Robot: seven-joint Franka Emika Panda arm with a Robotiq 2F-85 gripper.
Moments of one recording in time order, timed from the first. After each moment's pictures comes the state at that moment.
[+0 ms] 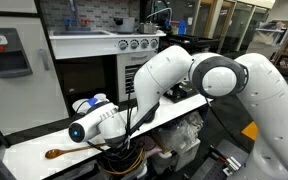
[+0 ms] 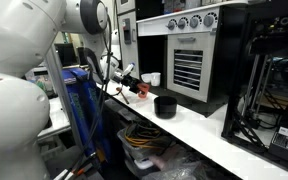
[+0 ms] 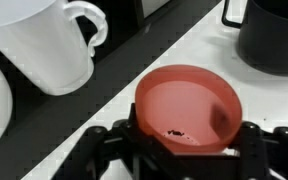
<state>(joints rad) 0.50 0.79 0.22 -1.59 -1.31 1.90 -0.69</state>
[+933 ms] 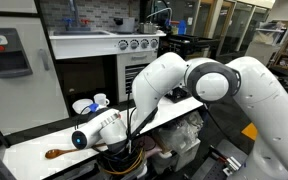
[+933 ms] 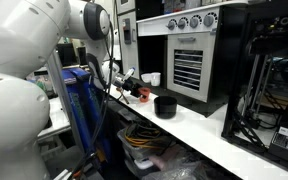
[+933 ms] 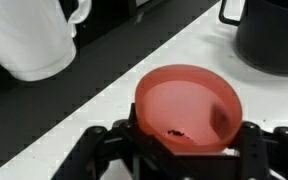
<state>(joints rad) 0.50 0.84 0.22 -1.58 -1.34 1.87 -0.69</state>
